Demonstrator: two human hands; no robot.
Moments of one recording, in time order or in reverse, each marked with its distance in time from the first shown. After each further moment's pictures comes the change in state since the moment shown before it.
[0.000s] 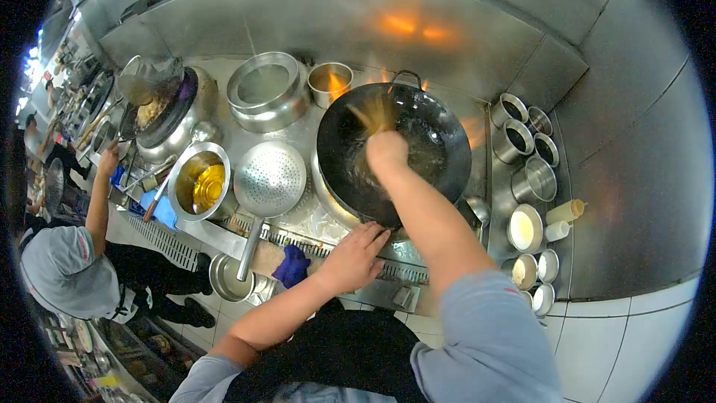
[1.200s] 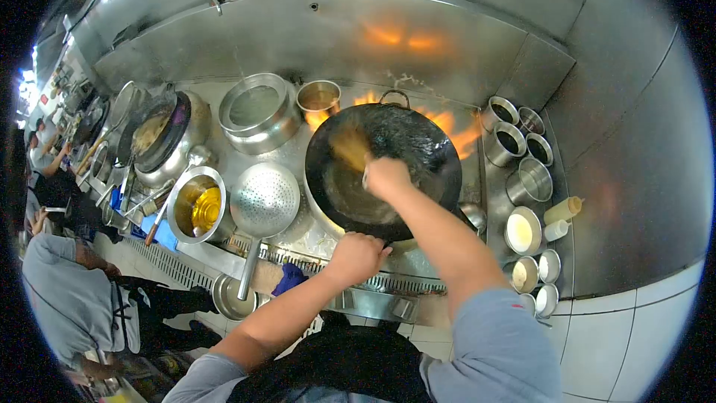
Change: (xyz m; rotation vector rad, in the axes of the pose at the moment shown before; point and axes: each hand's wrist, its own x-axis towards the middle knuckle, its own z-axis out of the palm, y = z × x) left_hand 0.047 -0.014 0.016 0.171 0.013 0.001; right_hand -0.035 0.033 -0.008 0.058 0.027 -0.232
